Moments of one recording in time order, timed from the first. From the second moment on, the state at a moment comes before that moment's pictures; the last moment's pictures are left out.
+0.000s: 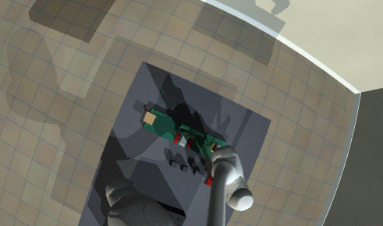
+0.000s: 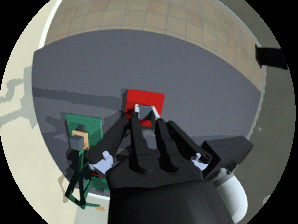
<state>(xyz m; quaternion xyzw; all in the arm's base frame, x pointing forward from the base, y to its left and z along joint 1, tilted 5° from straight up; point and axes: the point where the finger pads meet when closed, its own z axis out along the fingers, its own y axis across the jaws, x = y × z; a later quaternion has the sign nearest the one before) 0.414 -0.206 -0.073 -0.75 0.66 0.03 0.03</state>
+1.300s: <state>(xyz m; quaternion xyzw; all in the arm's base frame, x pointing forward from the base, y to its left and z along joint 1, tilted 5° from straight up) 0.414 -0.207 -0.072 -0.75 0.66 0.03 0.03</state>
